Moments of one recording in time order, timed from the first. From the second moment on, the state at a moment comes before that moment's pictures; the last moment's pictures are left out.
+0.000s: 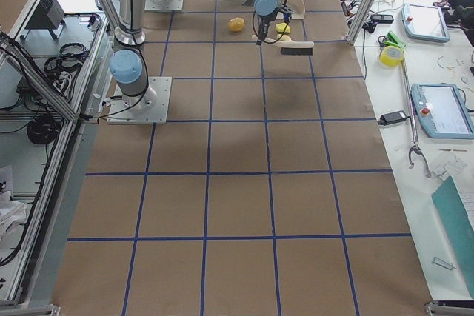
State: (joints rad) left arm -1.38 -2.09 -1.56 -0.87 1.66 -1.36; right arm 1.79 -1.17 1.54 -1.70 -1.64 0.35
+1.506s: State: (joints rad) left arm -1.38 -2.12 -1.57 -0.87 1.68 -1.35; right arm 1.92 -1.02 1.36 -1.64 -1.62 0.47
